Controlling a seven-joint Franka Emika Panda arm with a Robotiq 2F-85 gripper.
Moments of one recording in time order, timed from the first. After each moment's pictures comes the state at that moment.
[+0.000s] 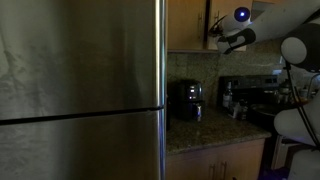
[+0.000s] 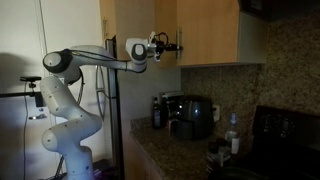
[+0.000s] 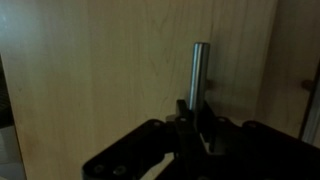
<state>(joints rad) -1.07 -0.61 0.71 -2.08 -0.16 3.15 0.50</state>
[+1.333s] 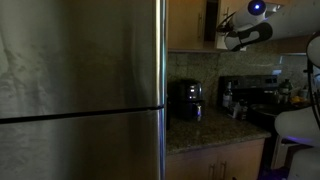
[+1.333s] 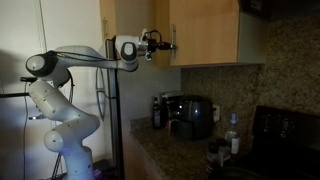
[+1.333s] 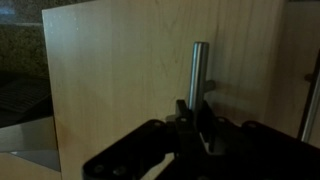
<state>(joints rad) -0.87 -0.73 0.52 -2.22 -0.12 3.08 0.41</state>
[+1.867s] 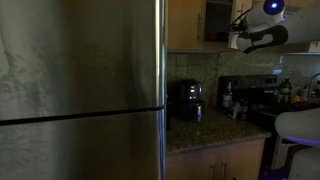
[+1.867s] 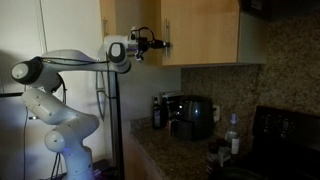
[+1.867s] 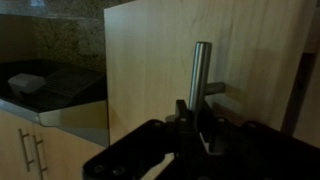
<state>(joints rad) -0.83 -0.93 0.38 -2.40 -0.12 3.07 0.36</state>
